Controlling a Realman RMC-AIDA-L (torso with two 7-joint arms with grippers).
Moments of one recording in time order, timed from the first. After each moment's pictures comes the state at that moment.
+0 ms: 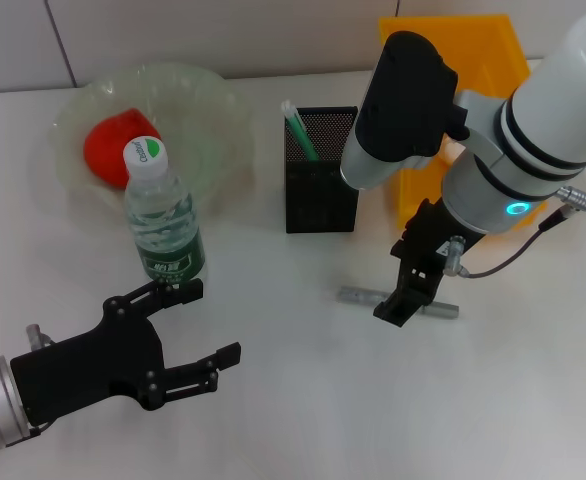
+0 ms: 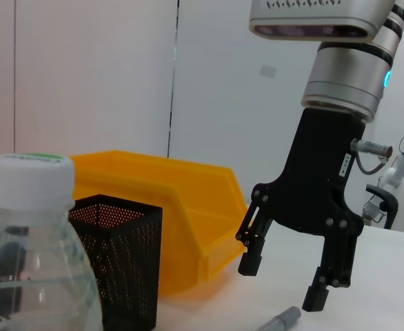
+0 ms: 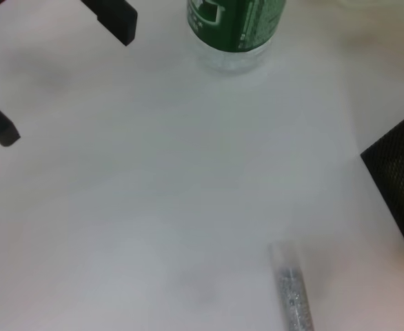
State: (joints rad) left arm -0.28 -2.04 1.34 0.51 1.32 1.43 -0.91; right arm 0.69 2.08 -1.60 -1.38 -2.62 -1.59 2.48
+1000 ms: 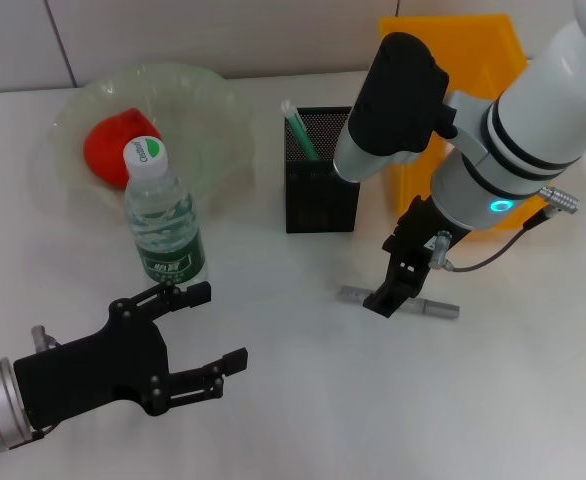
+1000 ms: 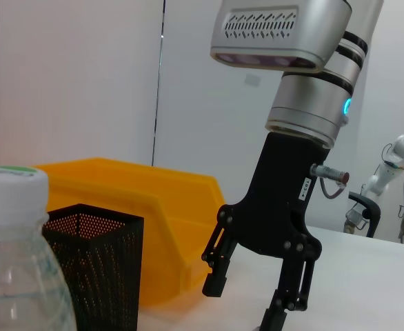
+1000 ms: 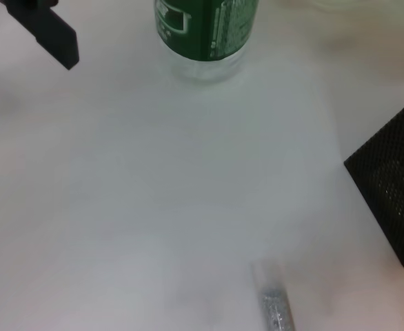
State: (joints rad) left arm -0.28 -2.04 1.35 0.52 1.32 1.46 -0.92; right arm 0.71 2.08 -1.59 -1.28 -2.62 -1.50 2.47
